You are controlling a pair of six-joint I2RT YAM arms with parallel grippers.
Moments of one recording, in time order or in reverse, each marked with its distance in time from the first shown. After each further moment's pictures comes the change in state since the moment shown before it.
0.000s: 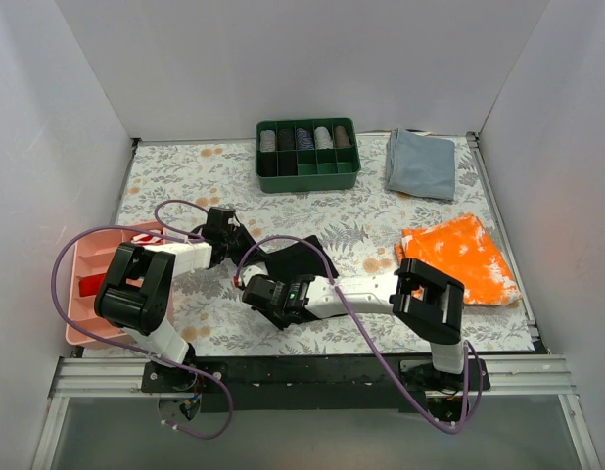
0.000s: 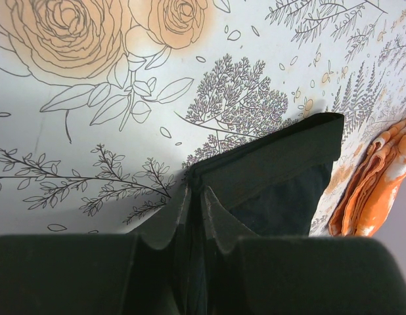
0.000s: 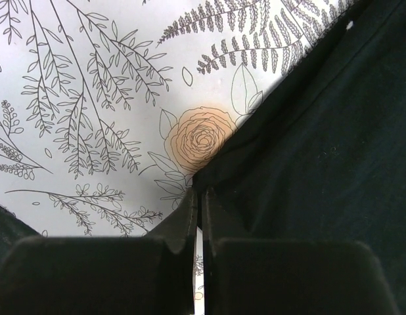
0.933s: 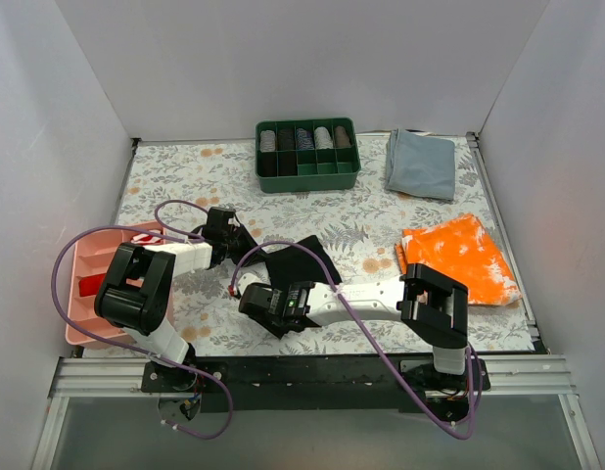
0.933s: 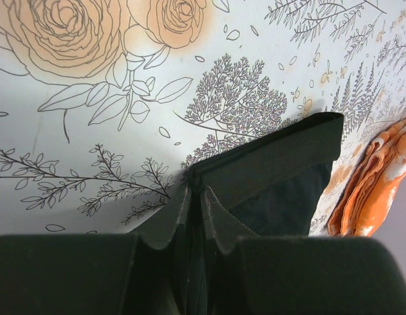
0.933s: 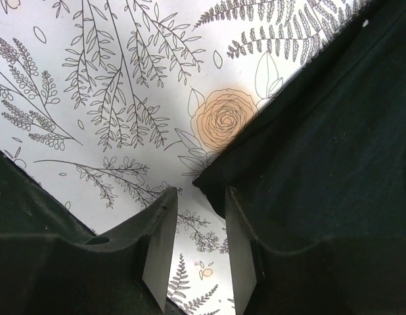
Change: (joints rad) left arm 0.000 0.000 -0.002 0.005 0.000 -0.005; right arm 0.063 -0.039 0.011 -0.043 0.035 -0.023
